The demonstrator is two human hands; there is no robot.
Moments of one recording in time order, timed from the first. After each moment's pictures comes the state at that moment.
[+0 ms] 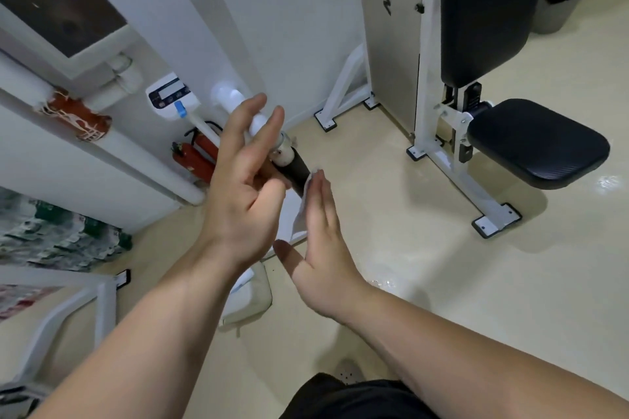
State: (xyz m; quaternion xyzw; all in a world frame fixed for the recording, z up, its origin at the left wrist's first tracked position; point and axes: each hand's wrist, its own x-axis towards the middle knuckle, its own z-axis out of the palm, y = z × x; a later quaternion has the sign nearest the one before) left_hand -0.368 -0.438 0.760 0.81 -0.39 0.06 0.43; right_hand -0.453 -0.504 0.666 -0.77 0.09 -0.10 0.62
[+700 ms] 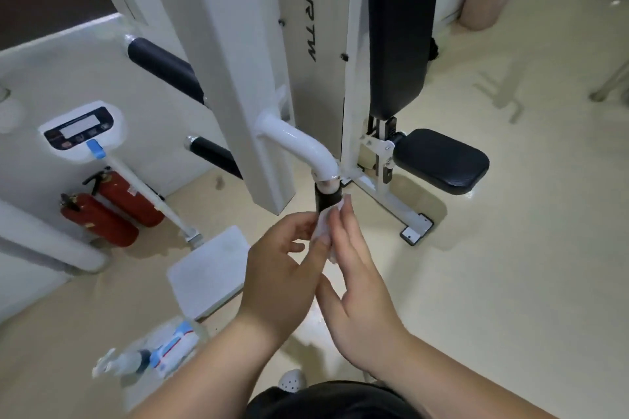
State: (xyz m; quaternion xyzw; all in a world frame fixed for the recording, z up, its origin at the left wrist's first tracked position) left_hand -0.355 -0.377 0.722 0.76 -0.30 -0.19 0.54; right_hand -0.453 -0.443 0.679 -0.80 0.18 -0.25 0.52
